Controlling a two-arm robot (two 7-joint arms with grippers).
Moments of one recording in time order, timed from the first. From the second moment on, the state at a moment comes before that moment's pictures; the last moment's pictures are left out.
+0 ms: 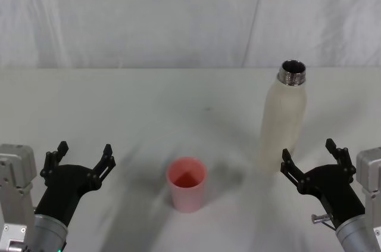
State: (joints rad) left arm 0.27 0.24 0.04 -1.85 -0.25 -0.02 -0.02; right arm -0.17 0.19 -0.26 -1.77 0.07 -0.06 -0.03
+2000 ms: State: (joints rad) left arm 0.27 0.24 0.04 -1.85 -0.25 -0.02 -0.02; right arm -0.17 0.19 -0.26 -1.77 0.07 -0.06 -0.03
